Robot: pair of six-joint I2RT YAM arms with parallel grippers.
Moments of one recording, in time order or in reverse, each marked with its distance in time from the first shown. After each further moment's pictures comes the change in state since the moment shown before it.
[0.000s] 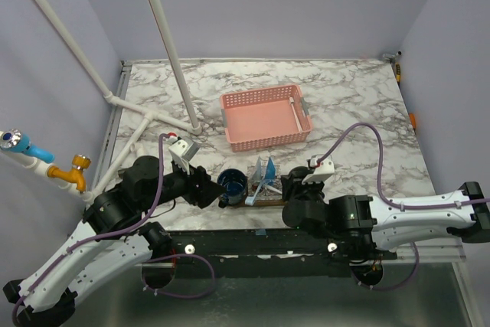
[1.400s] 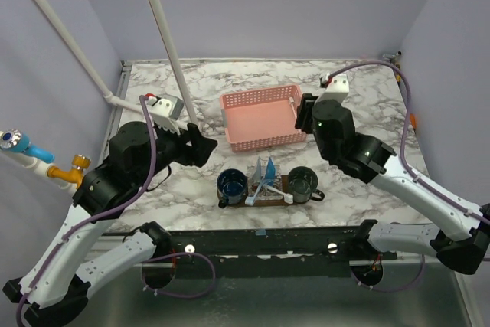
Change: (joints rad) left arm 0.141 0.238 0.345 -0.034 -0.181 0.071; right arm -0.610 0.101 0.394 0.159 -0.363 -0.681
